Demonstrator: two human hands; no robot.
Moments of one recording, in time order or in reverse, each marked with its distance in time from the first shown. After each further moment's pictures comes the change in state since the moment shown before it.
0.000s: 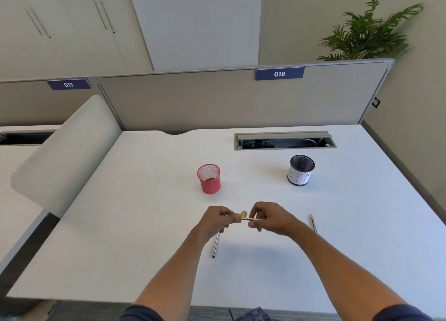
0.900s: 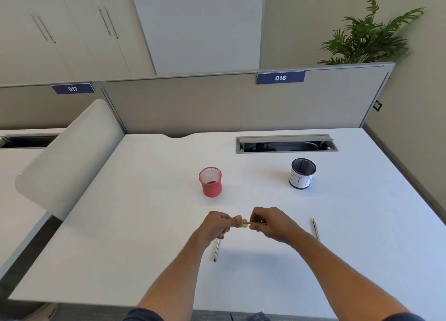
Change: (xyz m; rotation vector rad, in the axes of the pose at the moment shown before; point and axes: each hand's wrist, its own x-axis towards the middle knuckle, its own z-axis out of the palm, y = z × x) left_hand -0.004 0.001 0.000 -0.042 -0.024 -0.073; right_hand 0.000 0.005 0.009 -0.177 0.085 -0.100
